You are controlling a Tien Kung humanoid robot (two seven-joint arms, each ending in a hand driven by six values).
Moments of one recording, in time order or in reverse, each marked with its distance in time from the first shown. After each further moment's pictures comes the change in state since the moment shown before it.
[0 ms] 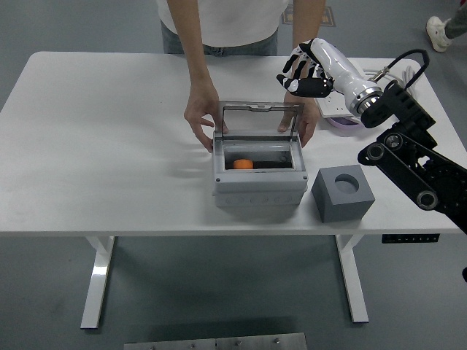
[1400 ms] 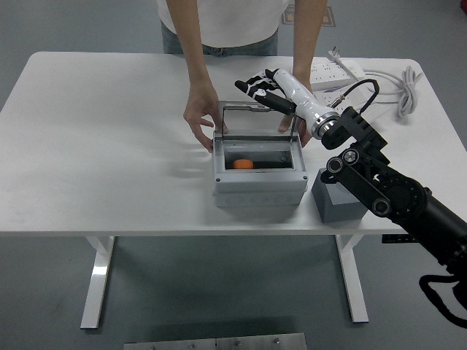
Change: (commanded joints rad) left arm -0.020 -0.012 -0.017 -0.002 0.038 -0.017 0.009; right arm -0.010 0.164 -0.062 -0.159 0.039 0.024 0.056
